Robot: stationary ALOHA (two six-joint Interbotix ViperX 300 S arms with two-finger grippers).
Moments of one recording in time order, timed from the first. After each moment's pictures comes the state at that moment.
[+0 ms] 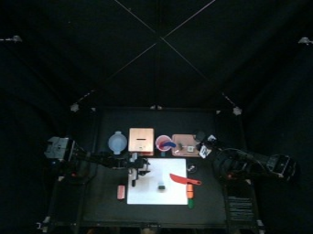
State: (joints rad) left arm -0.04 0.05 0.89 -0.18 -0.42 0.18; right arm -0.66 -0.53 1.19 0.06 0.31 -0.06
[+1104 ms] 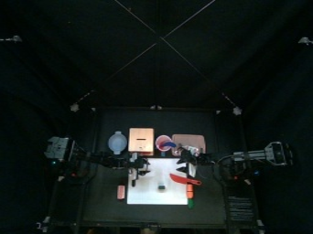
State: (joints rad) left arm -0.04 0.05 0.89 -0.18 -0.43 0.18; right arm -0.02 -0.43 0.96 0.32 0.14 -0.06
